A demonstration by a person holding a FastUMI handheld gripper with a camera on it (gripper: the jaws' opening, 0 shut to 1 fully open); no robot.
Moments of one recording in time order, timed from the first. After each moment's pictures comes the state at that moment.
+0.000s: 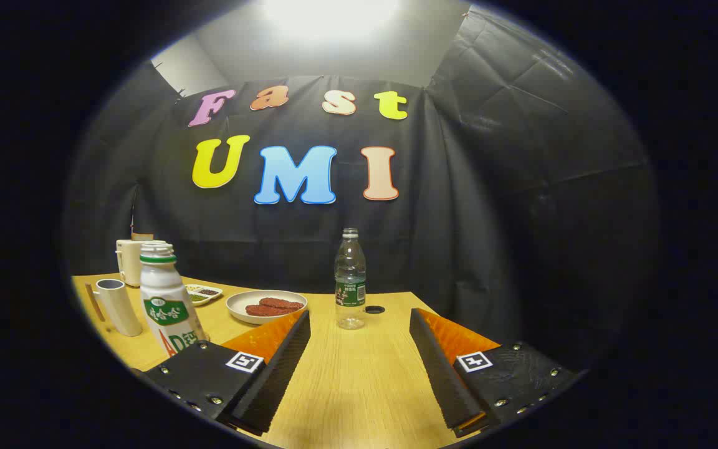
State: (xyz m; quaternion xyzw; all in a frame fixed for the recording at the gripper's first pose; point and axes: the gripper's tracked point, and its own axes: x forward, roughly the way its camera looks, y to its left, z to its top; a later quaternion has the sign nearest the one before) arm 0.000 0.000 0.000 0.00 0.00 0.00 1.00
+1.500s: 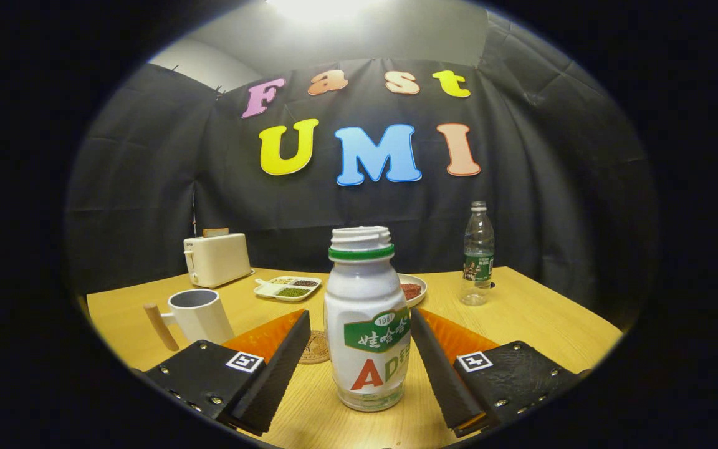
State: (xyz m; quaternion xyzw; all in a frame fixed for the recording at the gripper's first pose) arm 0.001 0.182 -0.038 0.02 0.06 0.13 0.99
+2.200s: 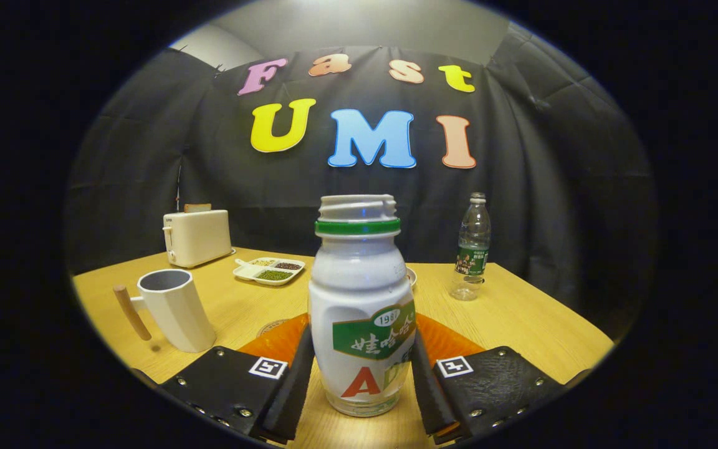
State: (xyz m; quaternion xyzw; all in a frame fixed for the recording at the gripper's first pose) arm 0.012 0.185 -0.051 -0.06 0.09 0.09 0.99
